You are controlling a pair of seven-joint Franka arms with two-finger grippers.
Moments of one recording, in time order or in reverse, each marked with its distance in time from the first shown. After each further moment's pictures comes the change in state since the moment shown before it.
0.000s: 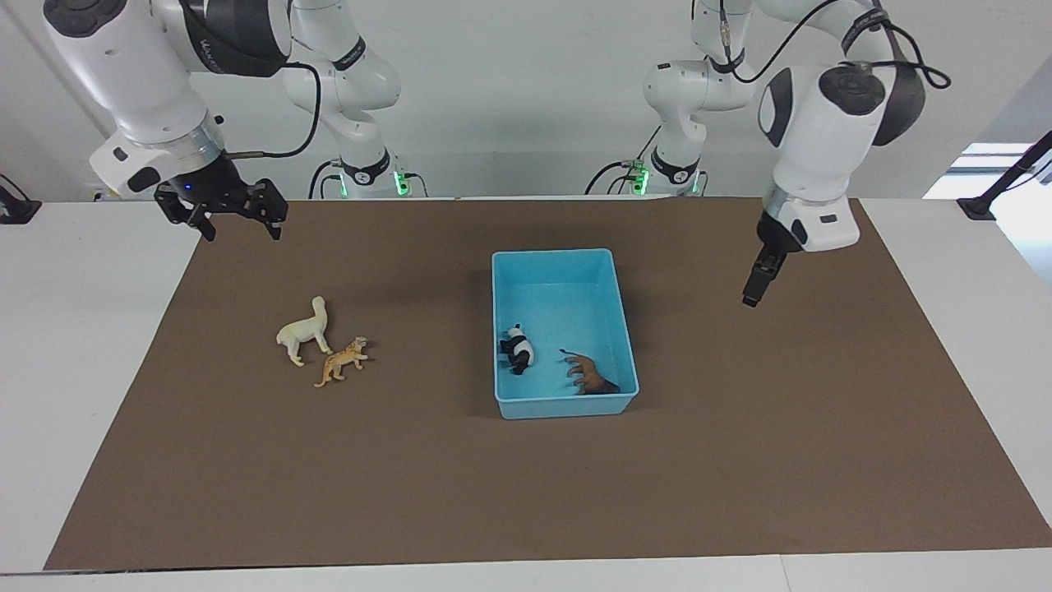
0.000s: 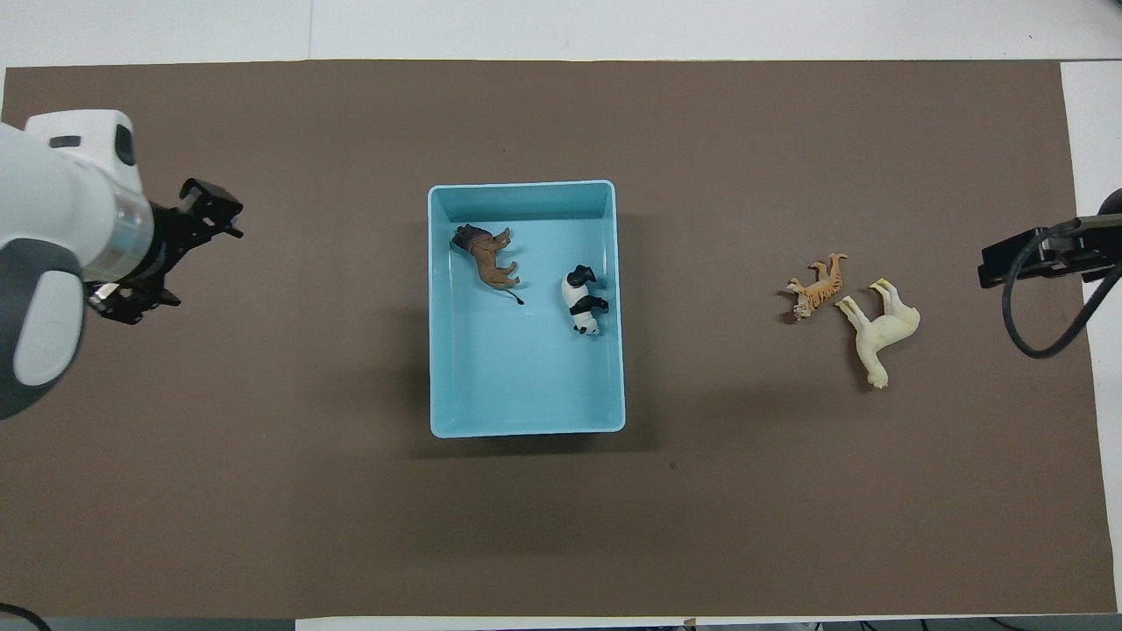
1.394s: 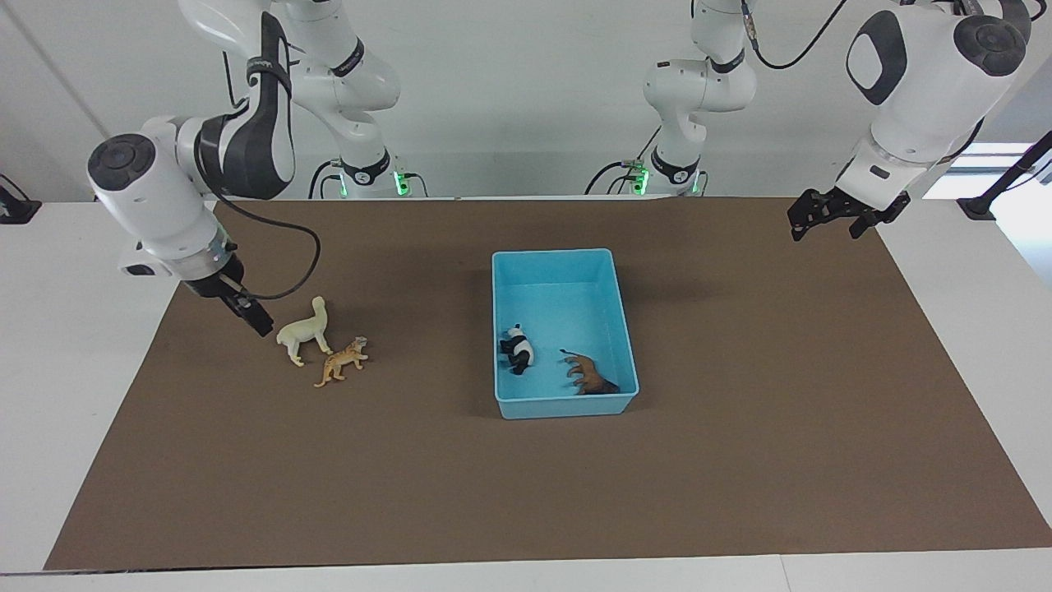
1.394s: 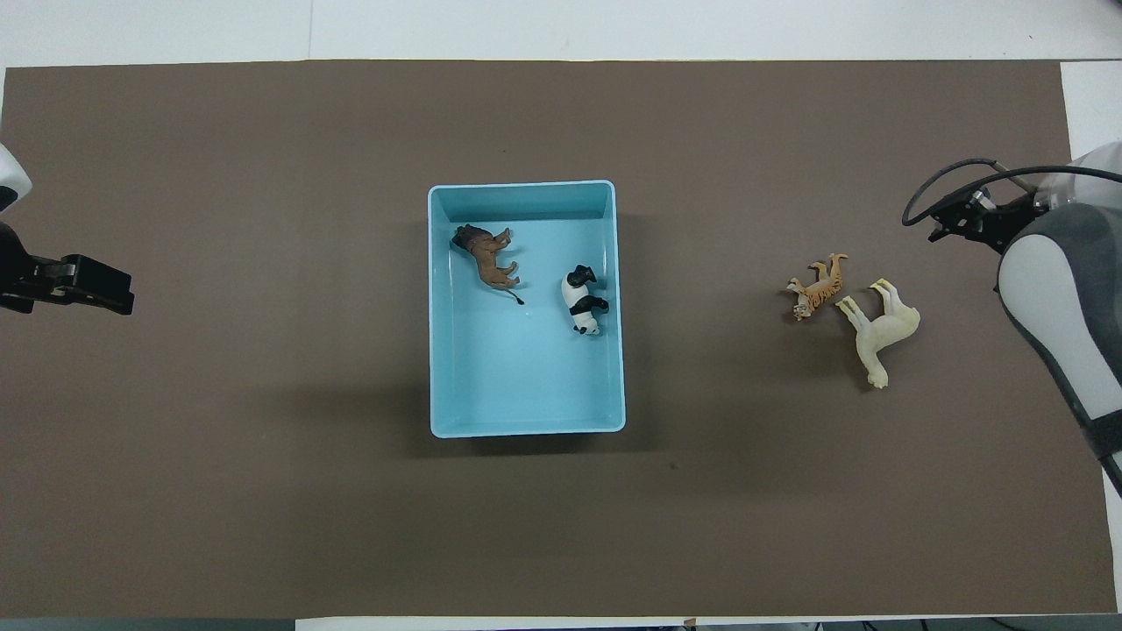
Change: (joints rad) left arm -0.148 0.030 0.253 0.171 -0.025 -0.292 0.915; right arm -0.075 0.155 -0.009 -0.243 0.003 0.434 0.742
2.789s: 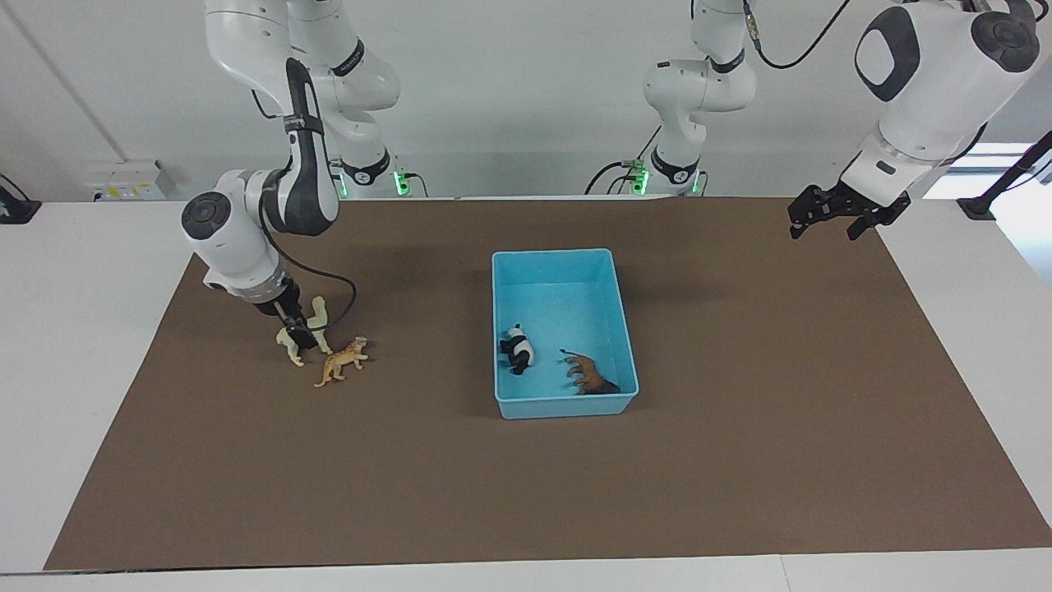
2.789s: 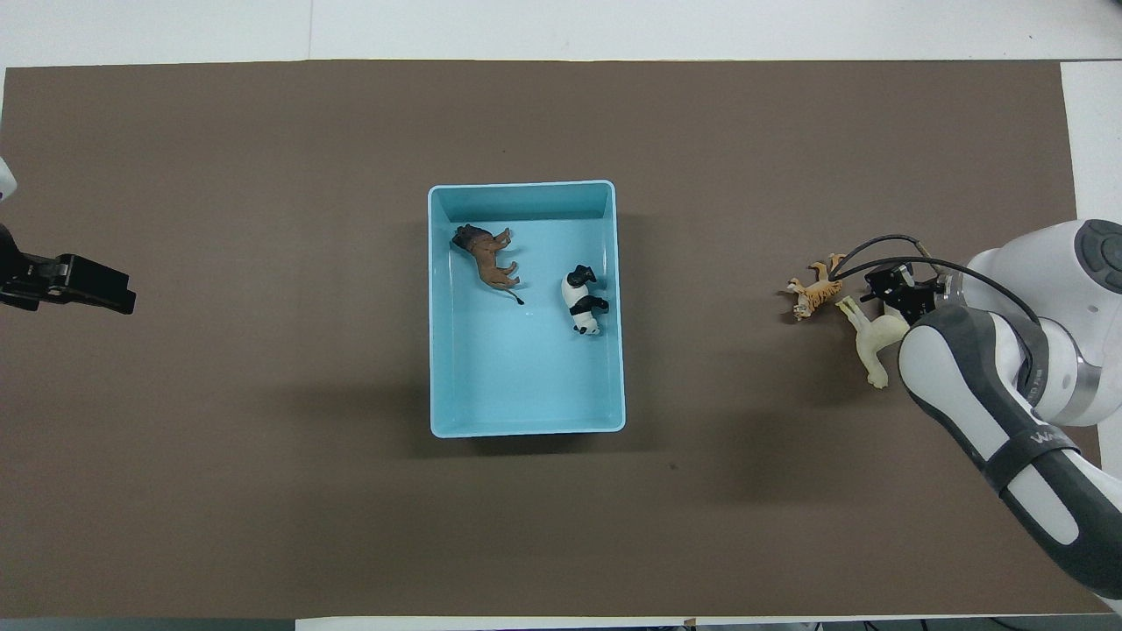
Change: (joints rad) left arm 0.013 0.001 0.005 0.007 -0.054 -0.003 0.036; right arm 0.021 -0.028 0.004 -0.366 0.090 0.321 0.228
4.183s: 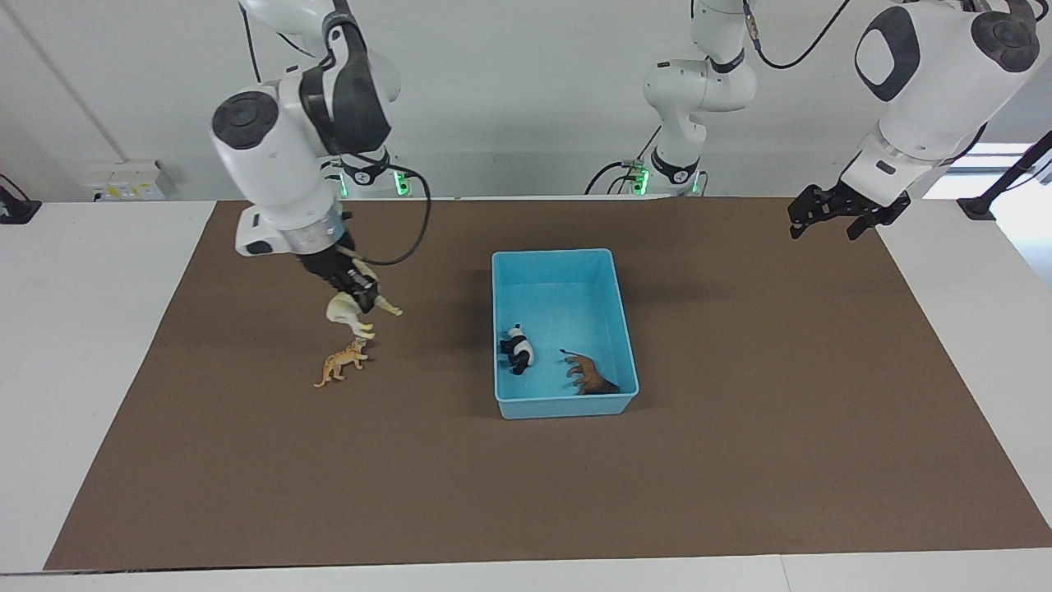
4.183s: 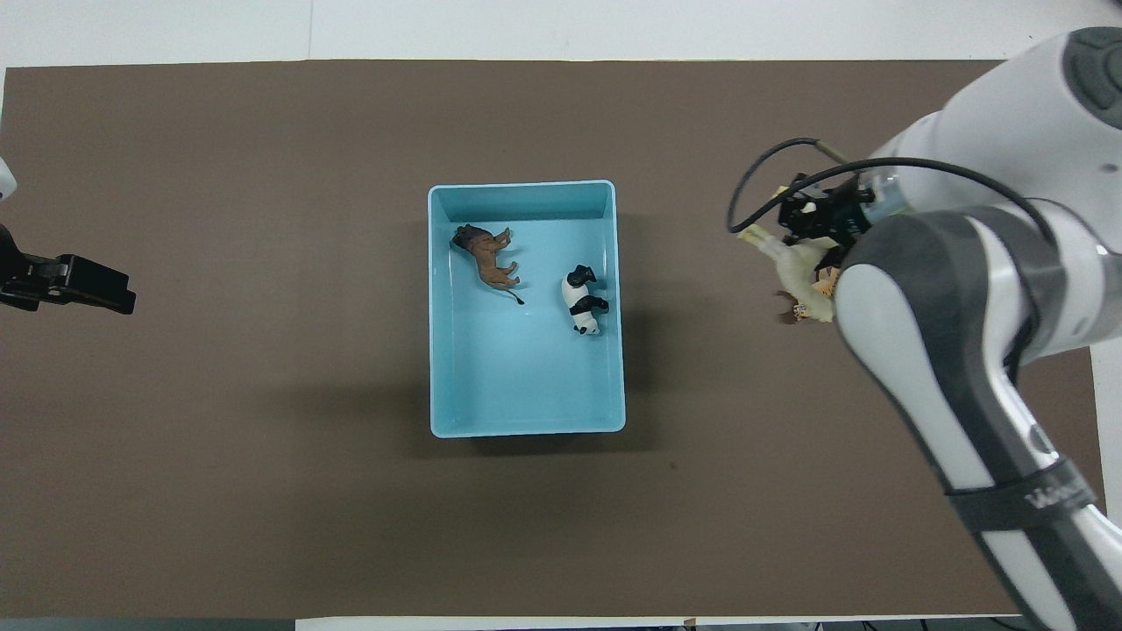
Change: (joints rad) left arm 0.000 0.000 0.000 0.000 0.000 -0.001 0.000; right arm 0.318 0.033 0.021 0.563 0.047 -0.475 -0.095
